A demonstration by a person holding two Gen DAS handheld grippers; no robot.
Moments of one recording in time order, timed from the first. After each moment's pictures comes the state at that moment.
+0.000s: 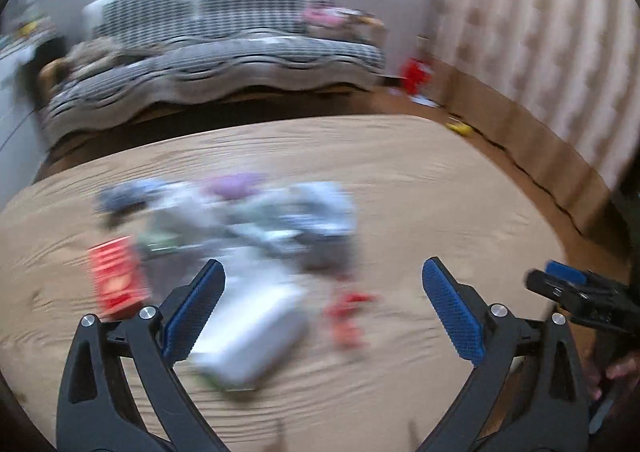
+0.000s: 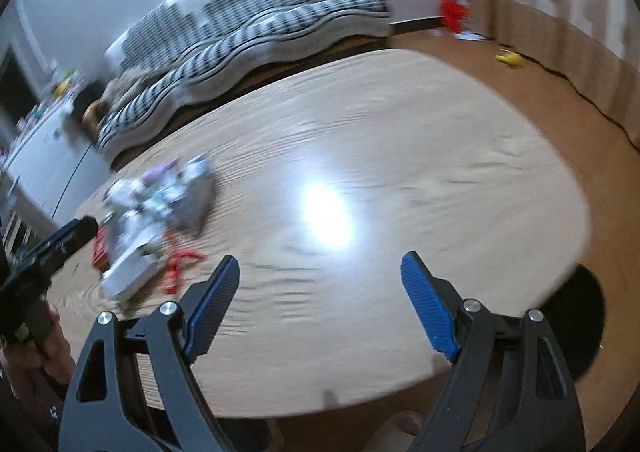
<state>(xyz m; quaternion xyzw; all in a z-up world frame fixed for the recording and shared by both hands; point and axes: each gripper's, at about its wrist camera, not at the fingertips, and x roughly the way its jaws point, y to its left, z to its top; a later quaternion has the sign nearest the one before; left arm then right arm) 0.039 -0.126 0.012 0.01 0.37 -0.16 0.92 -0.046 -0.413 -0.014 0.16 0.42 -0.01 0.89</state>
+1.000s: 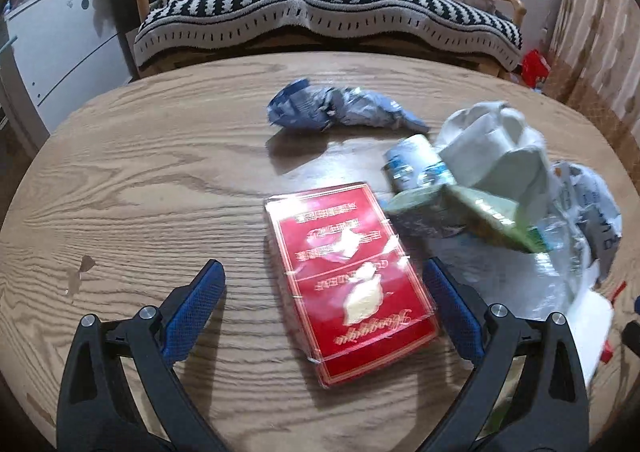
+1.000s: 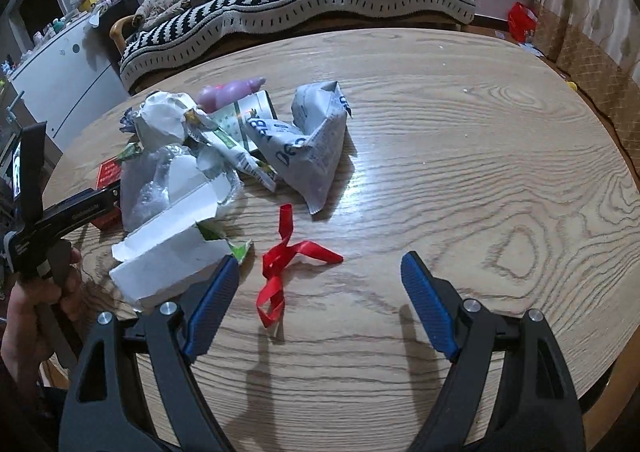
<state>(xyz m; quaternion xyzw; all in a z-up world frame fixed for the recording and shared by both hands) 0.137 0.029 -0.088 -0.01 0.45 0.00 0.89 0.031 -0.265 -0.056 0.06 0.48 0.04 0.87</state>
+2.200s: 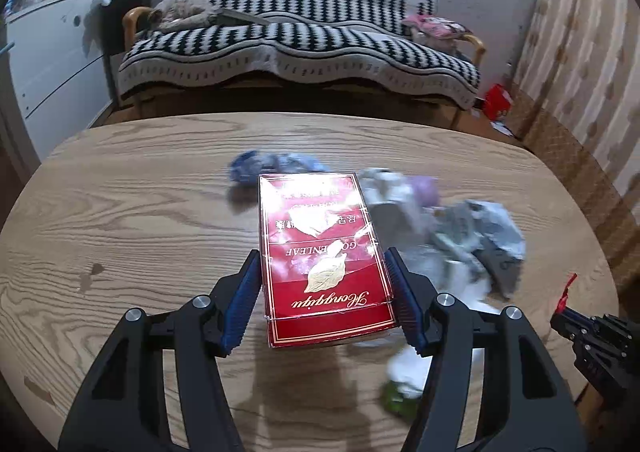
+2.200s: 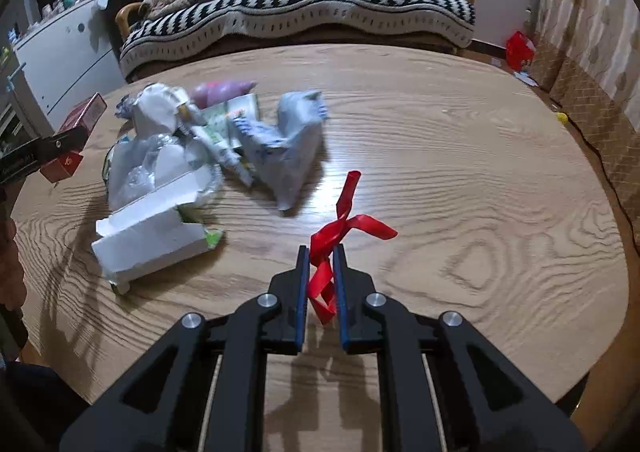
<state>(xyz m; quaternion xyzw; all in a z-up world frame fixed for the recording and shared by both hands) 0.090 -0.011 -0.015 -0.04 0.39 -0.06 0.92 0.007 -0.292 -0.043 0.01 0.46 0.03 0.89</state>
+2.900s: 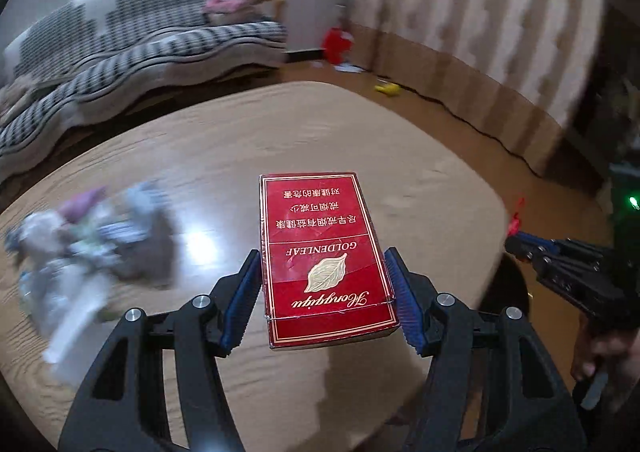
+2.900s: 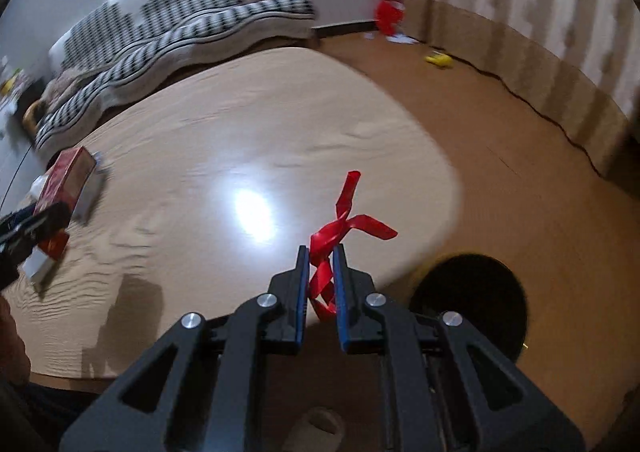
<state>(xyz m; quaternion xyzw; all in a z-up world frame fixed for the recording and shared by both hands) -0.004 -0.317 -0.014 0.09 0.38 -0.32 0.86 -0.119 -0.547 -0.039 0.13 0.43 -0.15 0.88</state>
